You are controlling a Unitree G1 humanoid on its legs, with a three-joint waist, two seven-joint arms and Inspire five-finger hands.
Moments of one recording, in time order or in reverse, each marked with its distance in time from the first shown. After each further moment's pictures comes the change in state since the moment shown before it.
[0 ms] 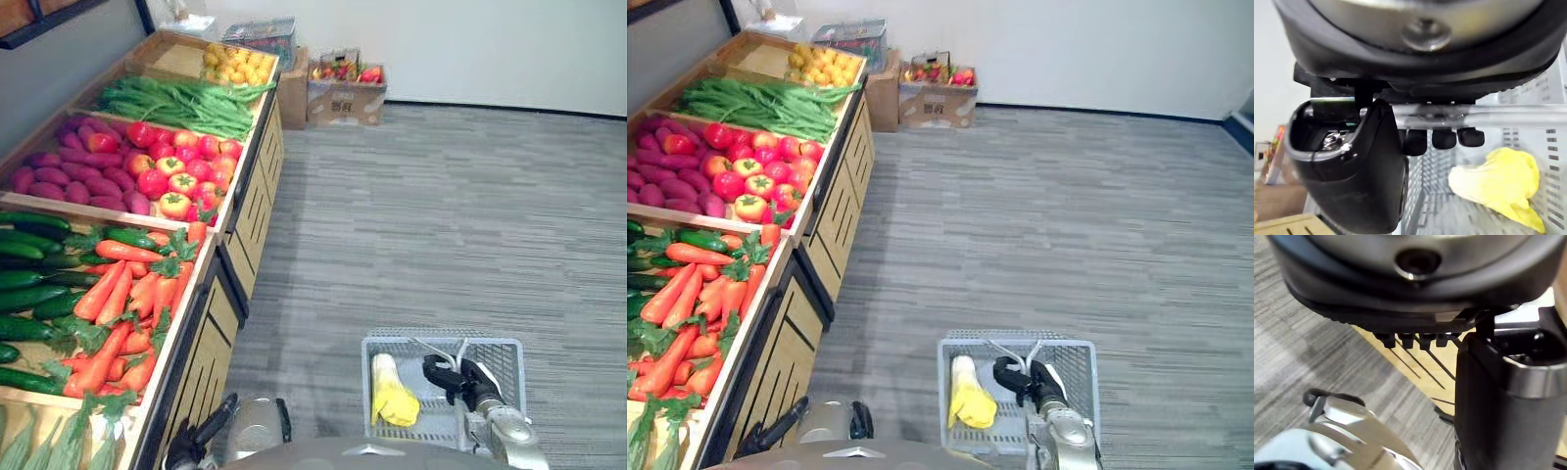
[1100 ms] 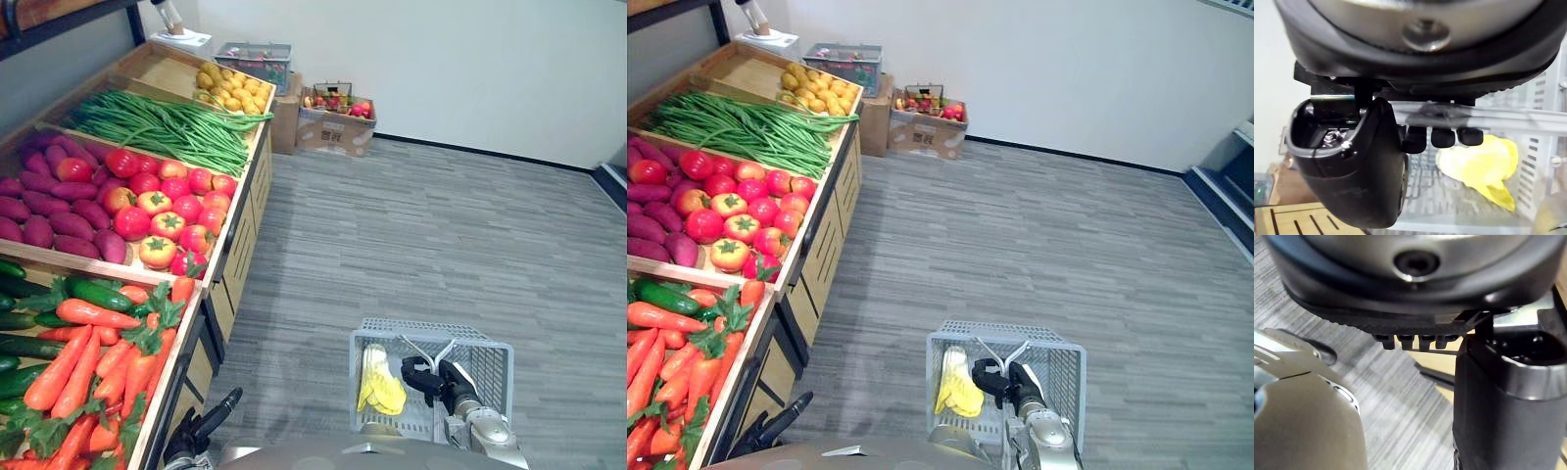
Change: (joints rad) left arm 0.049 0.048 -0.029 -0.016 0.001 0.053 -0.034; right arm 0.060 0.036 0.072 -0.012 -0.018 -0.004 -0.017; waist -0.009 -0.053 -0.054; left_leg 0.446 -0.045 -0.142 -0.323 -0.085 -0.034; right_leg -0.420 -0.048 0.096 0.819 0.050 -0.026
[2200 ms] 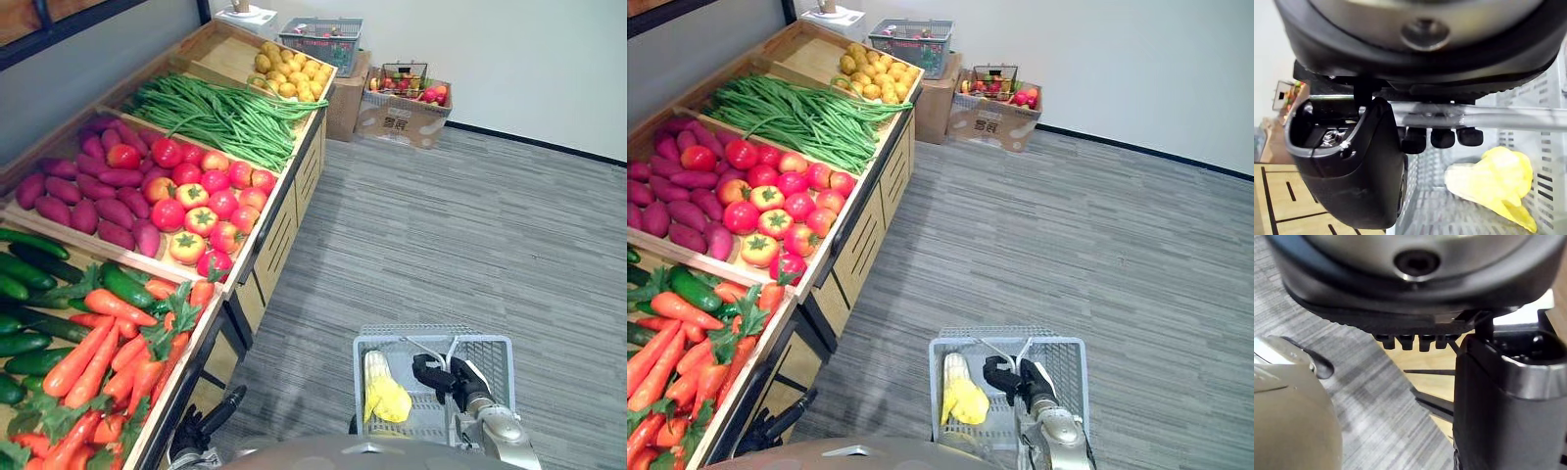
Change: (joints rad) left arm -0.021 0.002 -0.023 0.028 0.012 -0.042 0.026; right arm -0.012 -0.037 -0.024 0.009 0.012 0.002 -0.002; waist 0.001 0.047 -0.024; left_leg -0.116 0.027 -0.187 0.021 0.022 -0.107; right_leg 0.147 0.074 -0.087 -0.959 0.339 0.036
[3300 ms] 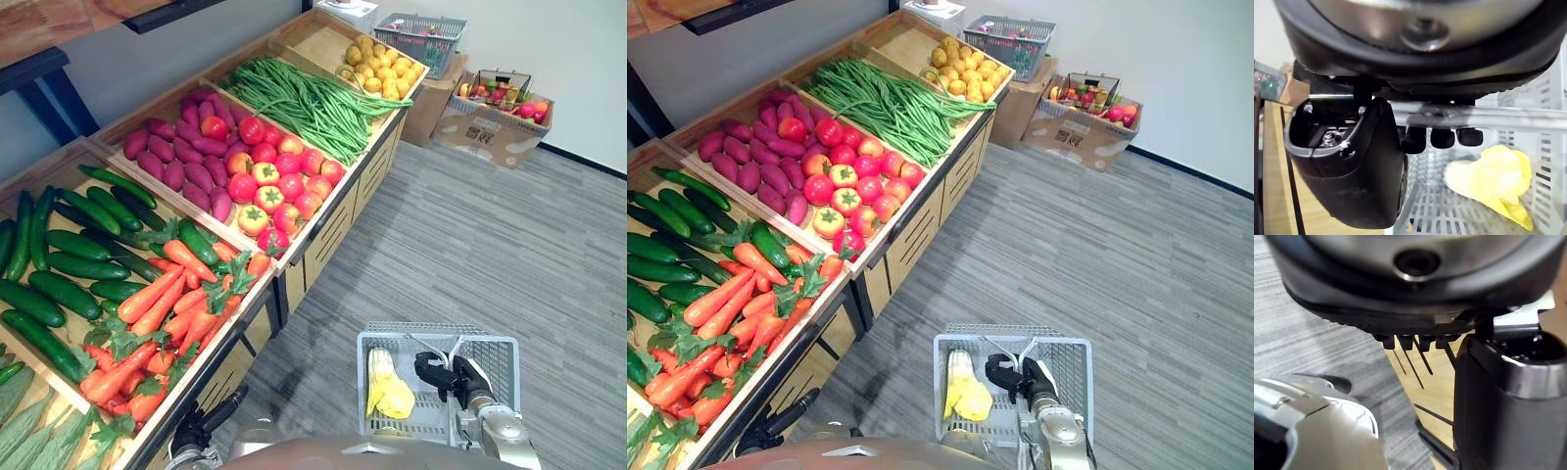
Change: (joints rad) left arm -0.001 0.001 0.007 0.002 0.021 0.035 -0.024; right arm -0.013 0.008 -0.007 0.009 -0.015 0.000 -0.020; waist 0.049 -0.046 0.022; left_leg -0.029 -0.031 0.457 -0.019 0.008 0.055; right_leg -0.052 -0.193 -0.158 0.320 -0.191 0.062
